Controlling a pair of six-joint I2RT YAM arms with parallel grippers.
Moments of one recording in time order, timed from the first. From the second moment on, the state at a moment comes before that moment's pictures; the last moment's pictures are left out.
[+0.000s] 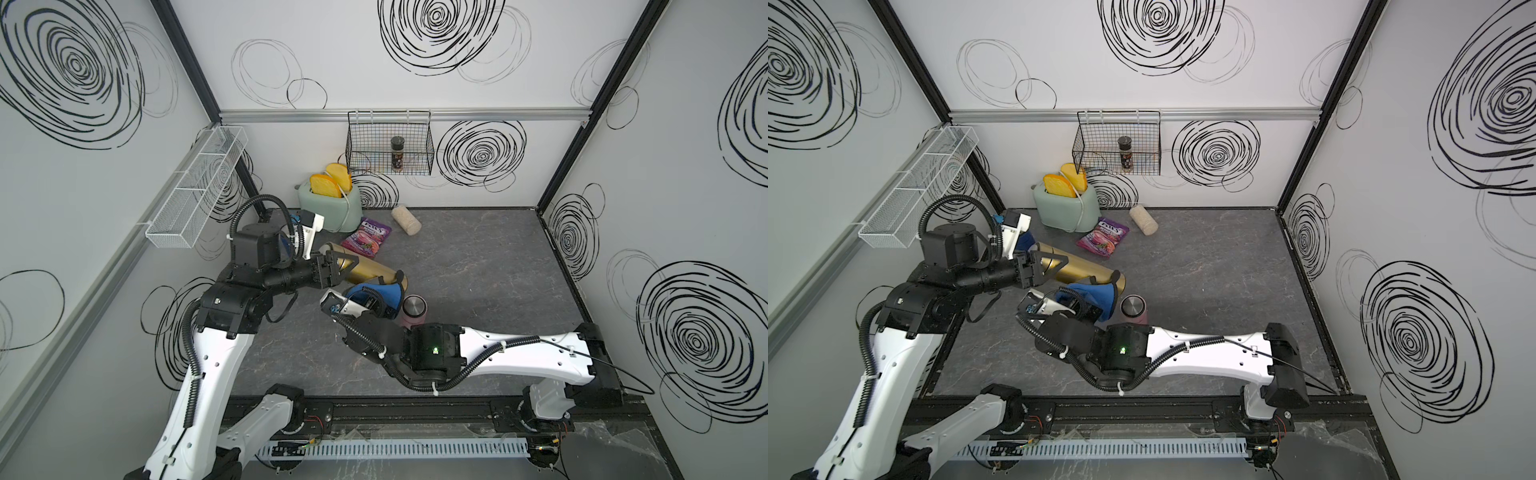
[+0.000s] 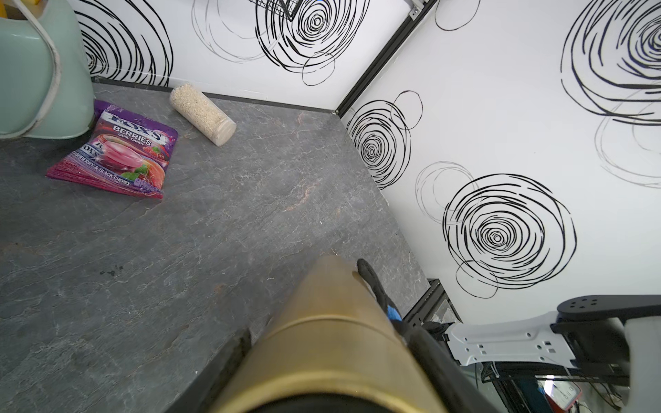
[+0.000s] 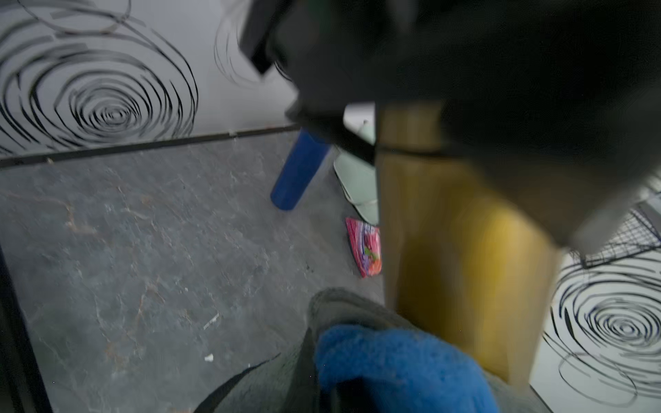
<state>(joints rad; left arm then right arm) -0.17 0.99 1.37 -0.90 0.66 -0.36 1.48 1.64 1.53 -0.46 0.84 -0.06</state>
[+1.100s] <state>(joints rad) -0.17 0.98 1.35 -0.87 0.70 -0.38 1.54 1.64 1.51 -0.56 1.10 -0.15</state>
